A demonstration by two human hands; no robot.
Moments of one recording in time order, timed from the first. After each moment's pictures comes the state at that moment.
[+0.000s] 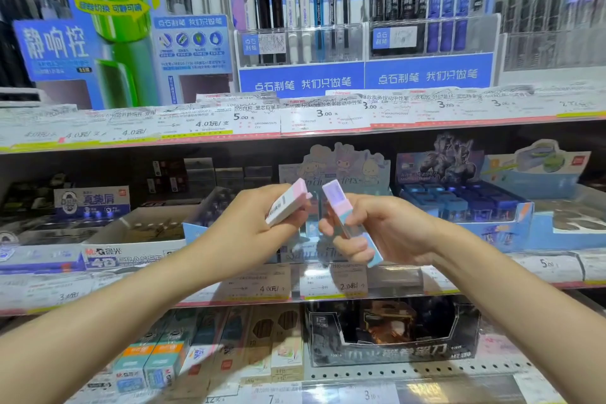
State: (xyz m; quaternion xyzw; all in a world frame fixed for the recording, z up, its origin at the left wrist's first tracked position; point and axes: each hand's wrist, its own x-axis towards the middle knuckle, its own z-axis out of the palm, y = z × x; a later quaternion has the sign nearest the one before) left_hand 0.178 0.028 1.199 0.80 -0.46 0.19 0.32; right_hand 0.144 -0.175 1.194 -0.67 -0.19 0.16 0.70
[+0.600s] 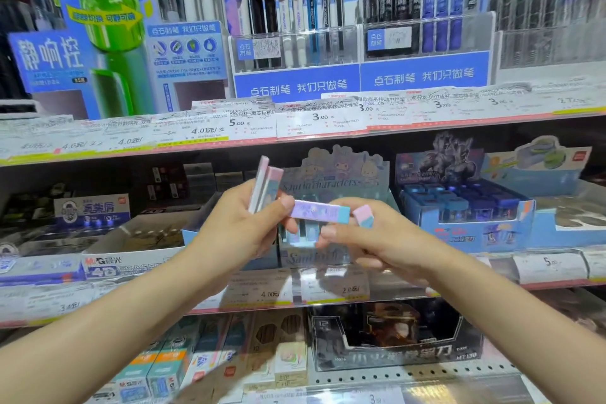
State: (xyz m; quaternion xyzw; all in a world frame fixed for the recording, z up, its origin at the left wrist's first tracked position) left_hand 0.169 0.024 1.201 0.71 -0.33 0.05 0.62; right_hand 0.128 -0.162 1.185 -0.77 -0.17 -0.02 0.62
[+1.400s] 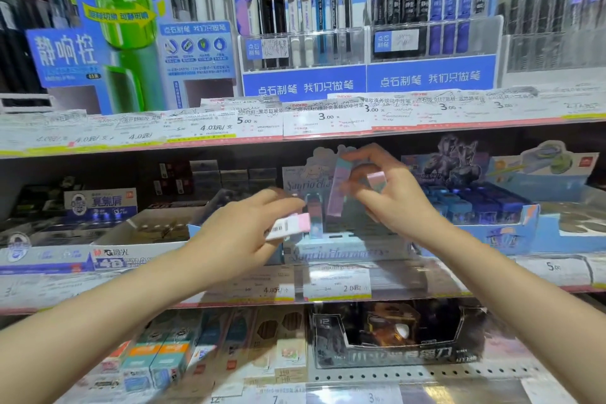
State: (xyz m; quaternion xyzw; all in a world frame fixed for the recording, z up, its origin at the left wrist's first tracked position) left_hand 0.189 0.044 1.194 0.87 -0.42 0.22 0.11; right_hand 0.160 -0.182 1.202 -0.81 -0.20 -0.33 0.45
